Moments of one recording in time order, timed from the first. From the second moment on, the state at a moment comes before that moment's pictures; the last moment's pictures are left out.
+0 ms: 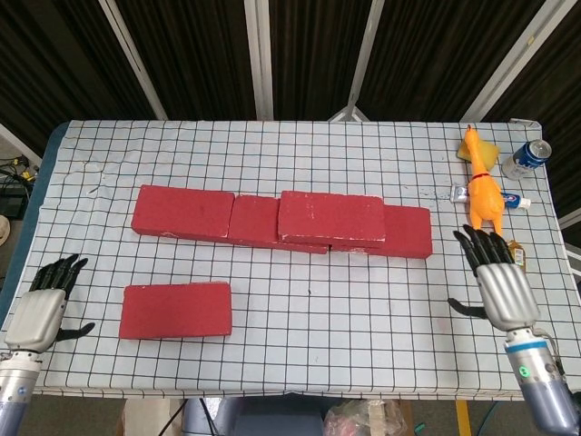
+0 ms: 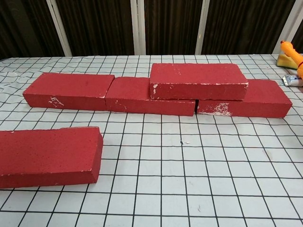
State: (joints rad) left arm -0.15 -1.13 -0.04 -1.79 1.35 1.31 0.22; right arm 0.27 -1.02 0.07 -1.82 -1.40 1.36 -0.13
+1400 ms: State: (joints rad) left arm -0.56 -1.17 -0.01 -2.01 0.90 0.92 0.53; right arm 0.12 -1.12 0.04 -1.68 -1.44 1.43 0.00
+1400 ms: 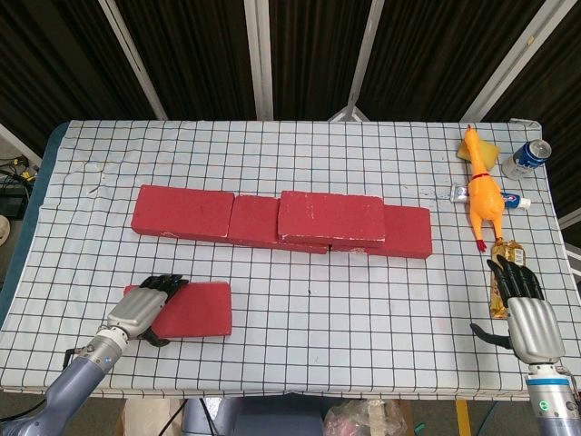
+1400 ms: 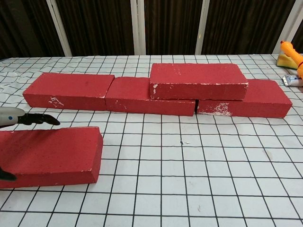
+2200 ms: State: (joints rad) left arm -0.61 -1.24 0.04 -1.99 0.80 1.04 0.62; right arm 0.11 -1.12 0.06 -1.67 -1.43 1.42 0.00
